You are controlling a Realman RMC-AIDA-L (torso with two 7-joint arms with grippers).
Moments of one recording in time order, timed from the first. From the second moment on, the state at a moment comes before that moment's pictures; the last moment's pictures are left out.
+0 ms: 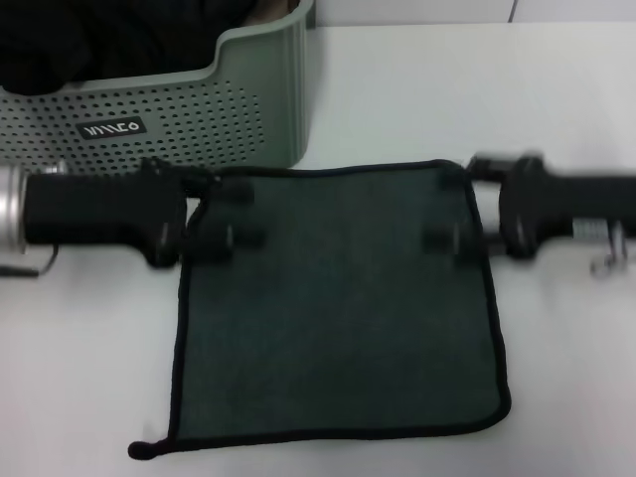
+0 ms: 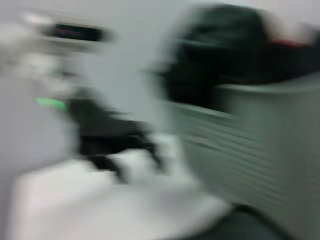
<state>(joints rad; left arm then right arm) -0.50 -1.99 0.83 0.75 1.88 1.75 -1.46 0.49 2.02 -1.15 -0.79 -1.63 -1.48 1.41</state>
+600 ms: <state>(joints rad) -0.37 -1.99 0.83 0.68 1.75 2.02 -1.16 0.36 2.03 -1.45 -0.67 -1.22 -1.76 1.15</state>
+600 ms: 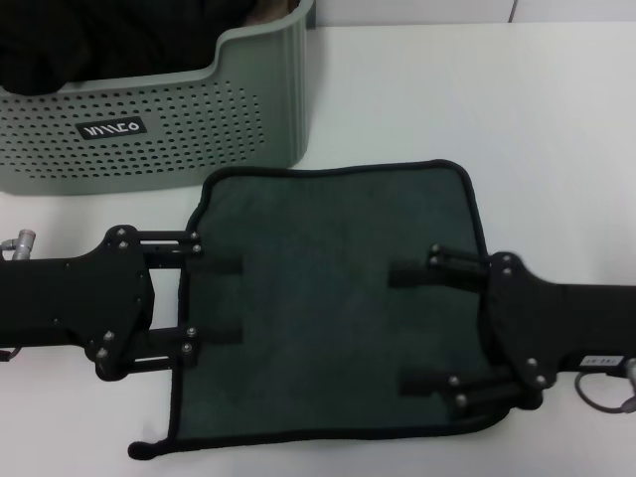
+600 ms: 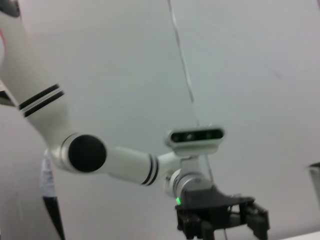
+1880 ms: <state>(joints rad) -0.39 -1.98 0.80 0.59 1.77 2.02 -1.12 0.43 2.02 -1.48 -0.67 -1.20 -1.73 1.17</state>
